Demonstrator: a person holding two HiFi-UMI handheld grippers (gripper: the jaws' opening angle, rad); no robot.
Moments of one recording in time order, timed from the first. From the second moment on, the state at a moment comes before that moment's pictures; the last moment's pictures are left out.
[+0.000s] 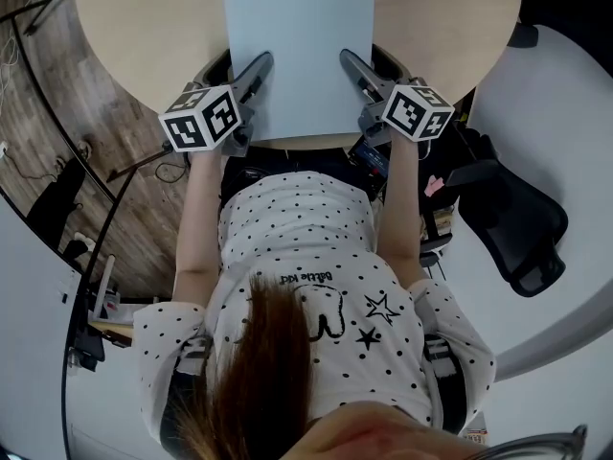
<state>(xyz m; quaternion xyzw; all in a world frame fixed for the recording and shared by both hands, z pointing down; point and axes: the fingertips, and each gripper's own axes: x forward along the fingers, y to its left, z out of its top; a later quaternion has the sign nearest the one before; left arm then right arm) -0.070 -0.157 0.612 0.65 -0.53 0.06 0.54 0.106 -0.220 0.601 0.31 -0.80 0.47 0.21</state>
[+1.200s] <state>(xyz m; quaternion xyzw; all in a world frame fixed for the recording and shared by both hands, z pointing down) -0.076 -0.161 0.584 0.65 -0.57 0.03 0.50 0.102 -0.217 0.576 0.33 -0.82 0.44 0.18</state>
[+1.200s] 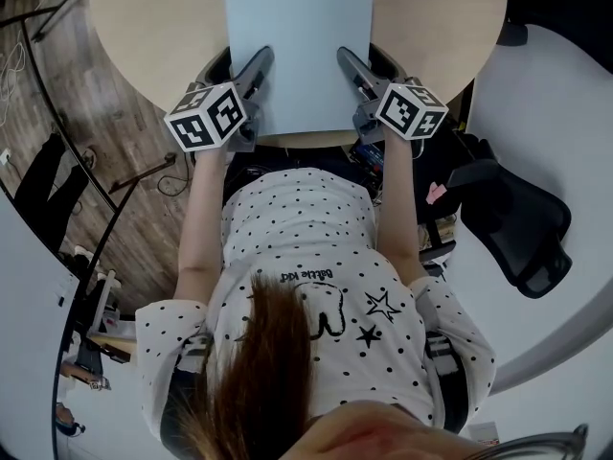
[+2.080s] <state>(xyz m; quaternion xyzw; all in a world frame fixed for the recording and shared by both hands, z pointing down) -0.087 -0.155 0.521 0.66 -0.61 -0.02 0.44 0.087 -0.221 0.510 0.33 -0.86 0.36 0.13</state>
